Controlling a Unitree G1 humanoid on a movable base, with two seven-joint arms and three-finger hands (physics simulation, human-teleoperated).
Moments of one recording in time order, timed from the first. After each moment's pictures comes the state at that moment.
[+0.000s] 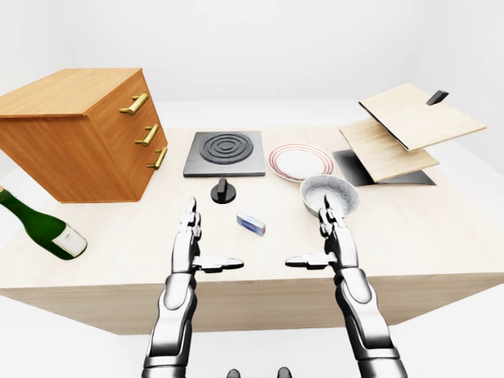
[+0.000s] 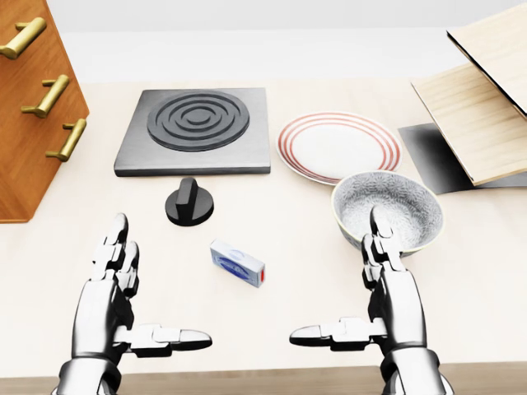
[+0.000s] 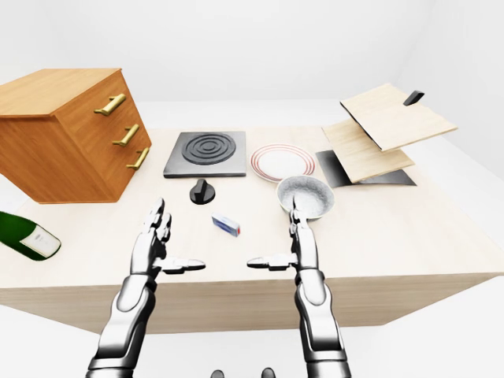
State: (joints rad) left arm 0.00 0.01 0.01 0.02 -0.01 -0.01 -0.01; right arm 0.00 -0.01 -0.01 0.00 0.01 0.00 0.01
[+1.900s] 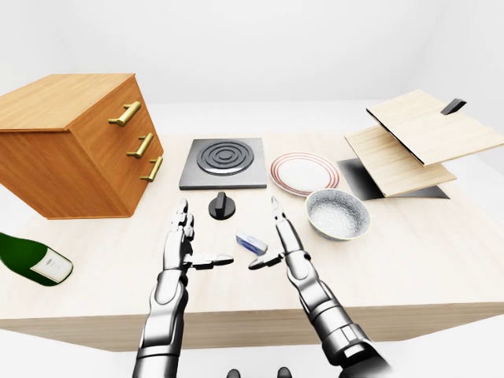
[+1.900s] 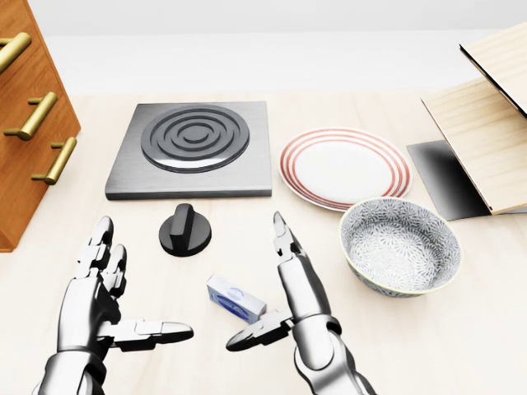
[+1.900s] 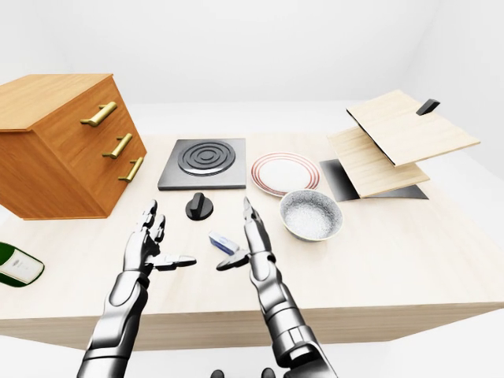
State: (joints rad) left arm -0.06 0.05 0.09 0.13 -0.09 -0.02 -0.06; right arm -0.36 0.09 0.13 0.63 -0.45 -0.09 -0.17
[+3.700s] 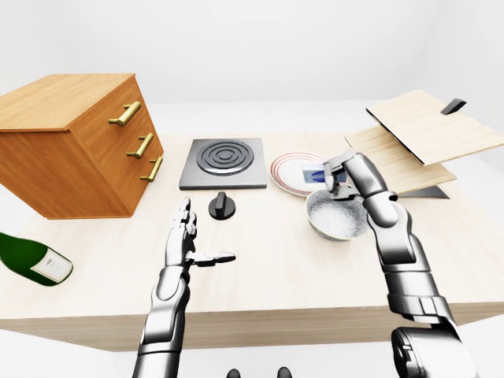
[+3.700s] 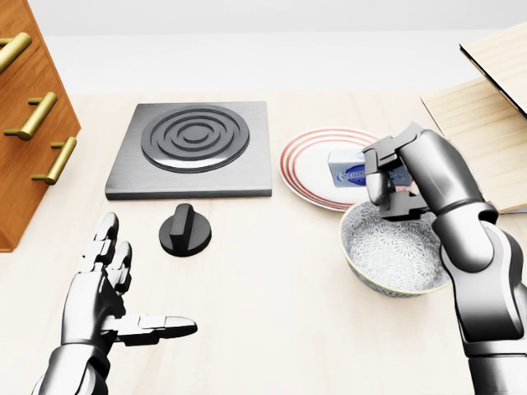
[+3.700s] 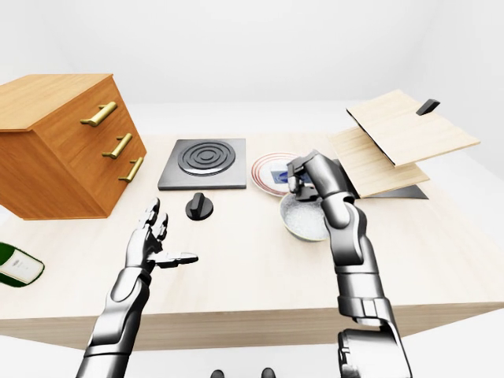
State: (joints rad) left arm -0.08 0.04 0.08 0.10 -0.10 0.05 -0.05; right arm -0.51 -0.31 -0.12 0.22 -0.56 -0.09 0.19
